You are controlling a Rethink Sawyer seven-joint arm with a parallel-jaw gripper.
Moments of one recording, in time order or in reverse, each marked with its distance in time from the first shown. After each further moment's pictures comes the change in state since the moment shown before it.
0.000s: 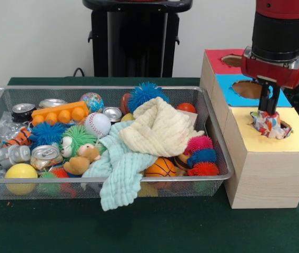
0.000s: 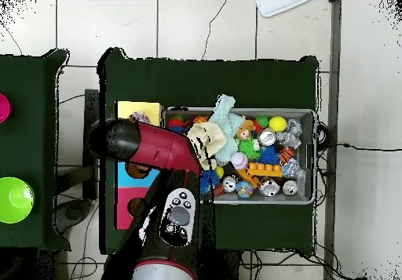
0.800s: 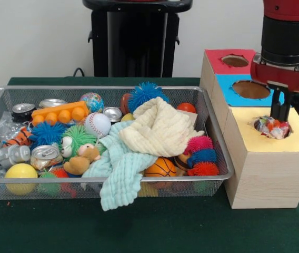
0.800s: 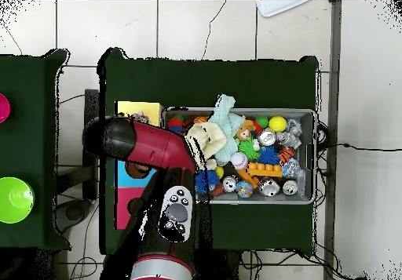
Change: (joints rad) arm -0.003 0.002 0.038 0.000 0.028 -0.086 0.000
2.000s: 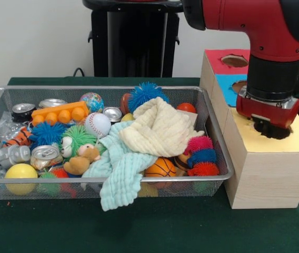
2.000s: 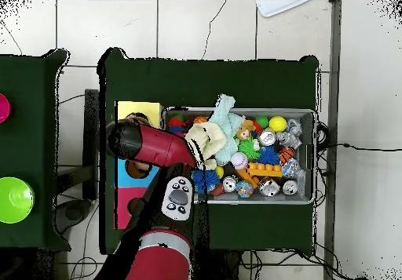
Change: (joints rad) arm 0.000 0.125 -0.006 -0.029 0.005 -0.155 0.000
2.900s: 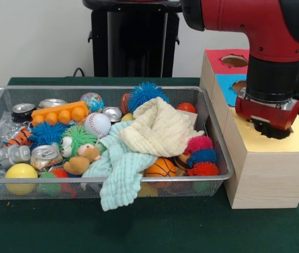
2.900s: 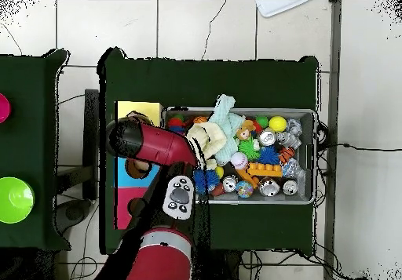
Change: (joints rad) arm -0.004 0.002 -0.001 -0.005 -0.001 -0.003 0.000
